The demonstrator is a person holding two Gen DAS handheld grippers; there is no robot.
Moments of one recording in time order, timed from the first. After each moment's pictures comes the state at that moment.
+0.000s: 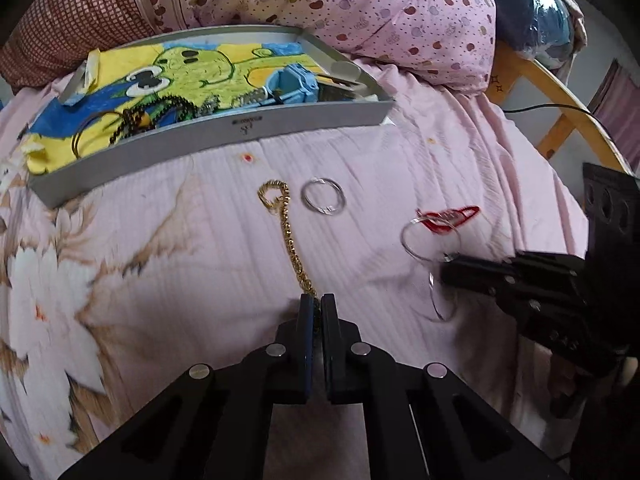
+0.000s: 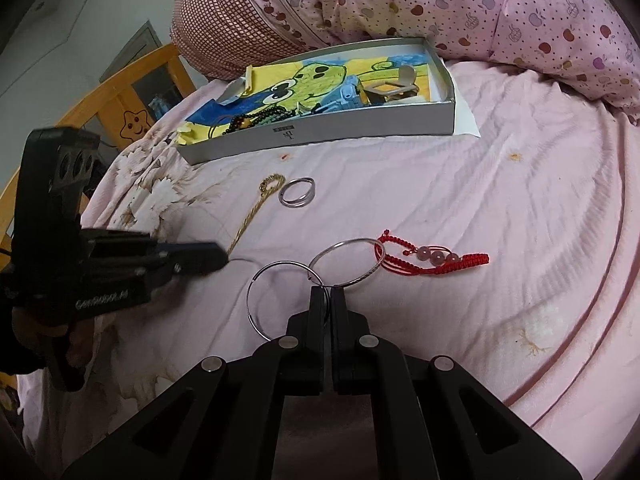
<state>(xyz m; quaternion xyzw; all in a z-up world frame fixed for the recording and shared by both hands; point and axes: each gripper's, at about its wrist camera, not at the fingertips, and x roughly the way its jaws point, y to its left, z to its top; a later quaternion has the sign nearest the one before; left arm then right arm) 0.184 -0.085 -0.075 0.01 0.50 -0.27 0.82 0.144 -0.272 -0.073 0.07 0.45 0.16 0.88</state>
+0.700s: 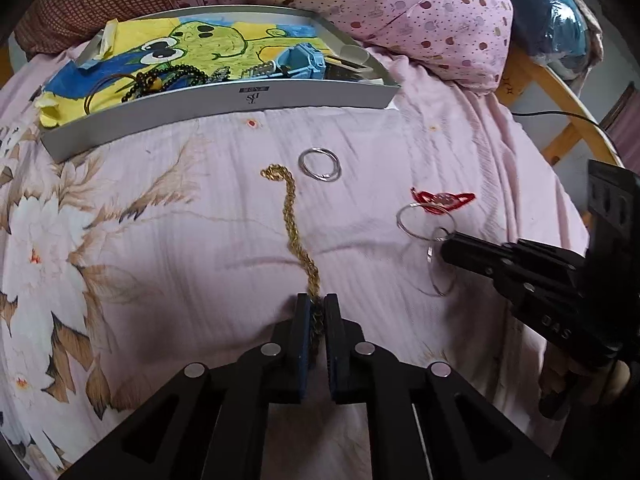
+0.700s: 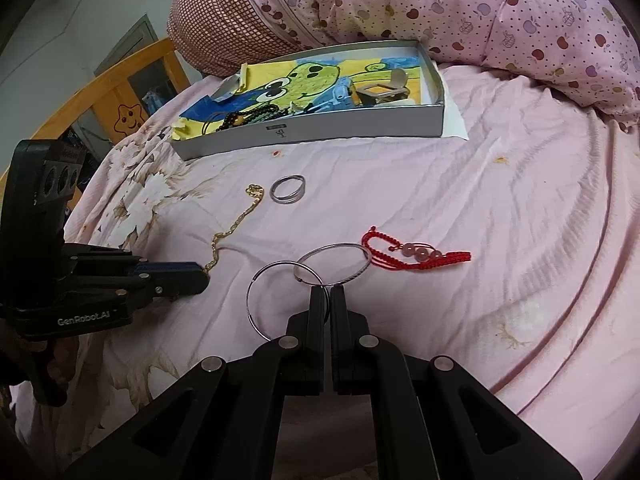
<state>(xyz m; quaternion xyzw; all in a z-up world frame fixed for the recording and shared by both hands) 0.171 -0.088 -0.078 -0.01 0.52 -0.24 0.82 0.140 -0.276 -0.070 0.05 0.45 0.14 0.88</state>
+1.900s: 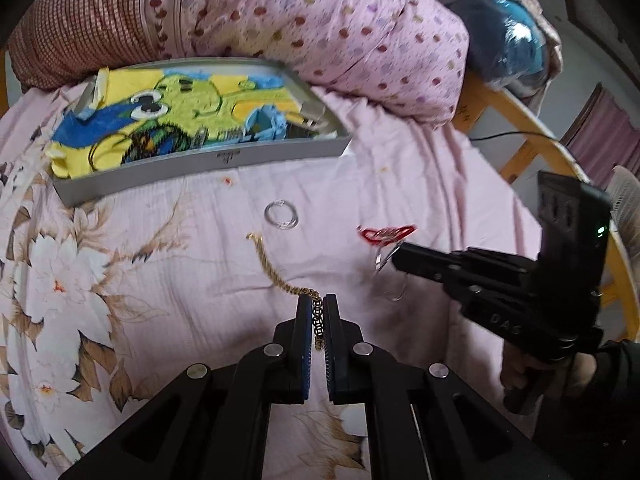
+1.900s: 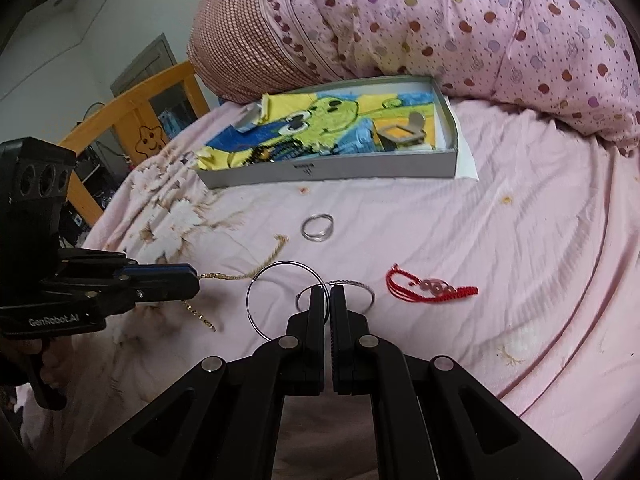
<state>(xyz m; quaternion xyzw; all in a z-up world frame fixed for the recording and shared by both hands) 0.148 -0.070 -0.024 -0.04 0.46 -0.30 0.84 0.129 -0.266 -0.040 0.06 0.40 0.16 0.90</state>
